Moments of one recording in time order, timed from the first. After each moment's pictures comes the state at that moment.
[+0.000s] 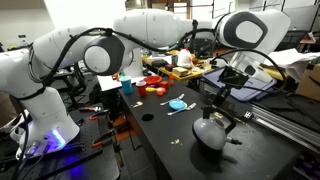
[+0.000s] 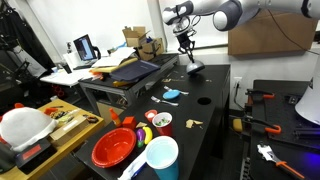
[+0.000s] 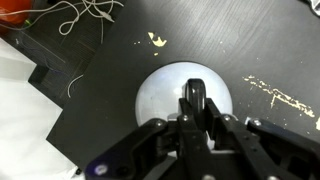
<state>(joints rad) -0.52 1.28 -0.14 -0.37 0.12 1.20 0.49</state>
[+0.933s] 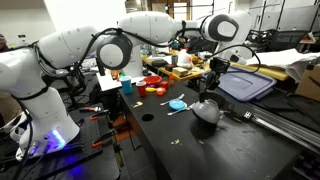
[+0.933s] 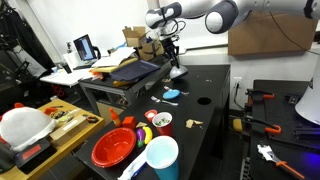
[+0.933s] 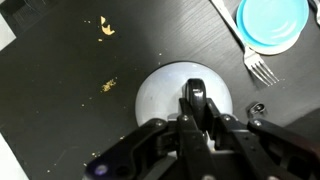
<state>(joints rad) -0.35 1.28 -0.10 -0.37 0.09 1.27 0.28</state>
